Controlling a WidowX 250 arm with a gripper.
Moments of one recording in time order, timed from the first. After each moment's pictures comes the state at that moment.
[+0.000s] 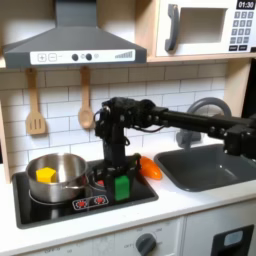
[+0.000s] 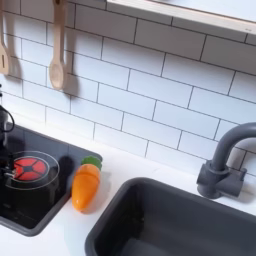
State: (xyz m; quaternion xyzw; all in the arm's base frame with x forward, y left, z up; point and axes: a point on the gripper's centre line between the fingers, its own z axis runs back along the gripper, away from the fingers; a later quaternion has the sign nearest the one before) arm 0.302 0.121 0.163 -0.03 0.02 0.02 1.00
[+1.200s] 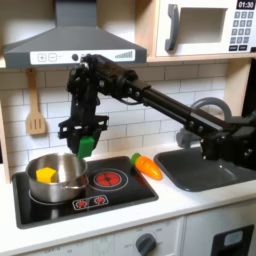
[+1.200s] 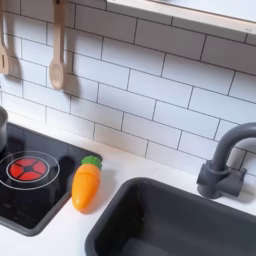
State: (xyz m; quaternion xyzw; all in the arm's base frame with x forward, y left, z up) arm 0.350 0.183 0.238 0.03 -0.11 0.10 0.99
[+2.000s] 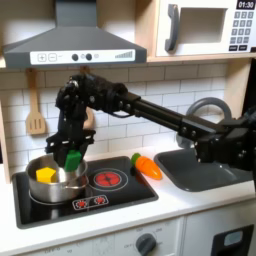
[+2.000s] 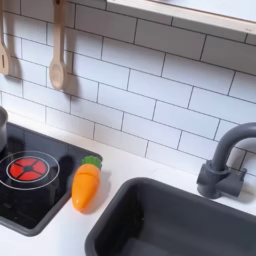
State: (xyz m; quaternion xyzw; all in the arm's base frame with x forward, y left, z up) arm 0.357 0.206 0.210 0.05 -0.13 0.12 0.98
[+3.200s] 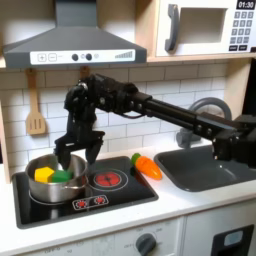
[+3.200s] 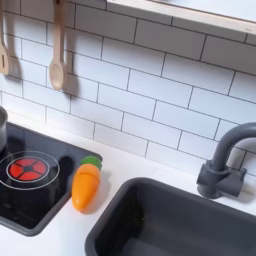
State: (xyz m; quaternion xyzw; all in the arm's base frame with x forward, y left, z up) arm 0.344 0.191 0.212 0.04 -0.14 0.10 0.98
